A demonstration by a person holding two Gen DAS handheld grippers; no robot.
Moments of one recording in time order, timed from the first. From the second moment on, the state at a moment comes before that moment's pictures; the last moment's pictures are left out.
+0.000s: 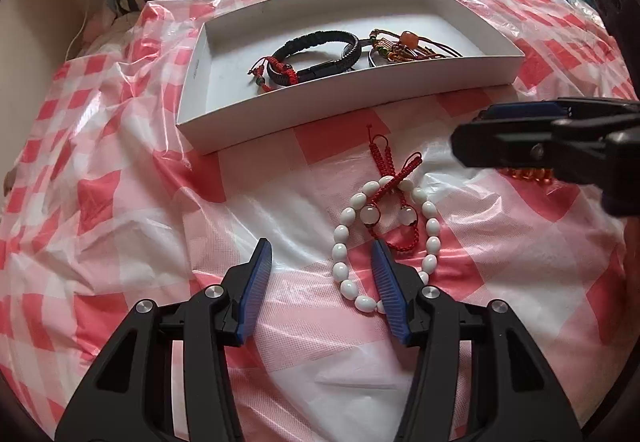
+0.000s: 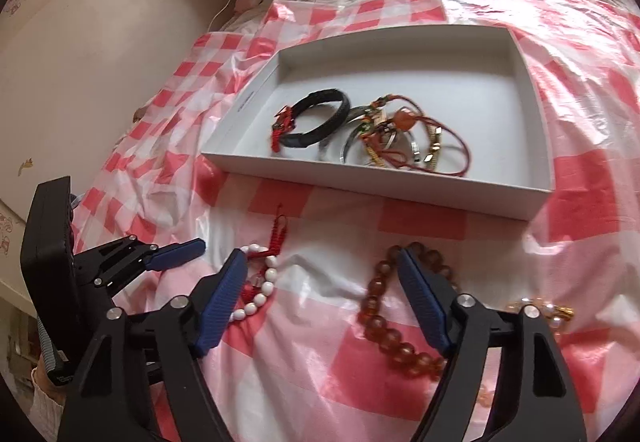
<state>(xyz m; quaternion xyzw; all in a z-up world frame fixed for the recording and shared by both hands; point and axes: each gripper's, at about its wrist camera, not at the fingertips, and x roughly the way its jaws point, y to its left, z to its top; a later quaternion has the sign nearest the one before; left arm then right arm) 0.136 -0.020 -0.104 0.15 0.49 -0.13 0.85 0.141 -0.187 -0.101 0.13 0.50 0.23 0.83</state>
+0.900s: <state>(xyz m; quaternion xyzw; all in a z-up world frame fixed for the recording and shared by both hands) 0.137 -0.016 -0.107 0.14 0.49 -0.13 0.85 0.147 -0.202 -0.089 0.25 0.45 0.29 0.80</state>
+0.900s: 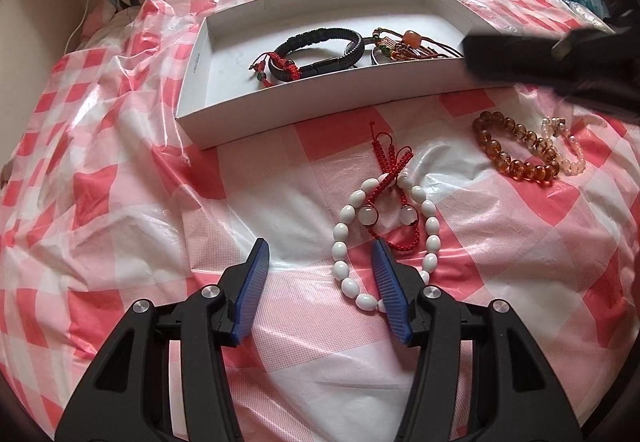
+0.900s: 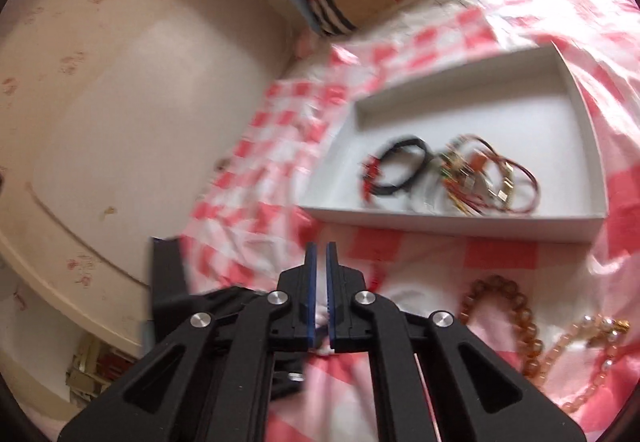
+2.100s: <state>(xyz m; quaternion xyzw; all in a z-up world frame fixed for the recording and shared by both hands) 0.137 -0.019 -0.108 0.15 0.49 -0.13 0.85 0.129 -0.220 -0.069 0.32 0.40 0.32 0.79</state>
